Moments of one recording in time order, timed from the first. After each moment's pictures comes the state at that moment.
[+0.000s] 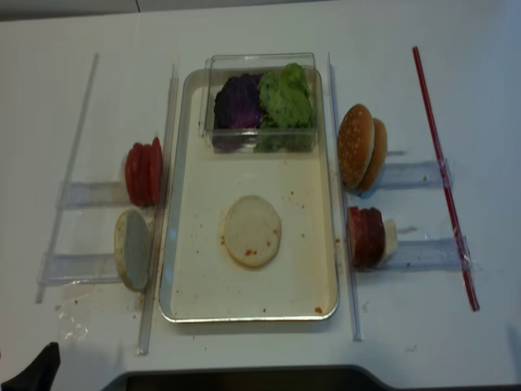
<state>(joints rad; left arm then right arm) 0.10 0.04 -0.49 -0.14 1.18 0.14 0.00 -0.02 -0.47 0.07 1.13 -0.06</state>
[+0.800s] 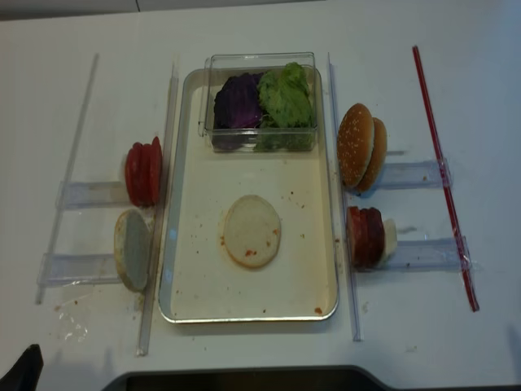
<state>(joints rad) 0.09 -0.02 -0.48 -0.06 1.18 0.00 0.00 -0.02 -0.47 0.07 1.13 -0.05</state>
